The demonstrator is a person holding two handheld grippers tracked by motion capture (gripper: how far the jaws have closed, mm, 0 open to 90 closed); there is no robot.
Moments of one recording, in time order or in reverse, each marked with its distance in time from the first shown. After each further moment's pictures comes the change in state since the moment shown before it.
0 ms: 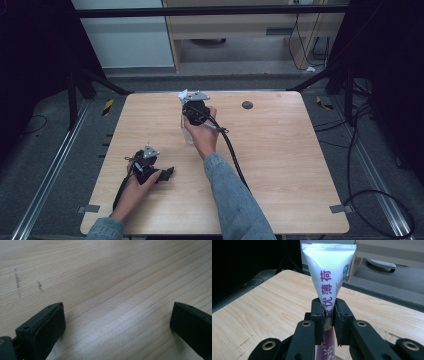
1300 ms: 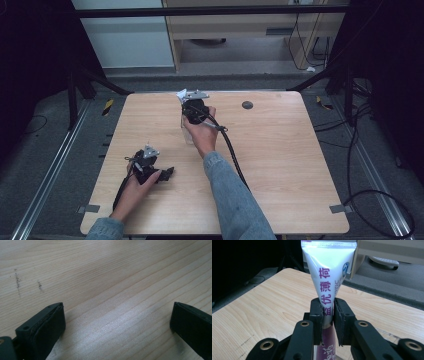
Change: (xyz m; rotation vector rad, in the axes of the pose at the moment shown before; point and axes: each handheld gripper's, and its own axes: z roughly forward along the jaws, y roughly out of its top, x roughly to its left) left arm 0.000 0.000 0.000 0.000 0.000 0.000; right arm -0.001 0.002 0.005 0.018 0.013 0.004
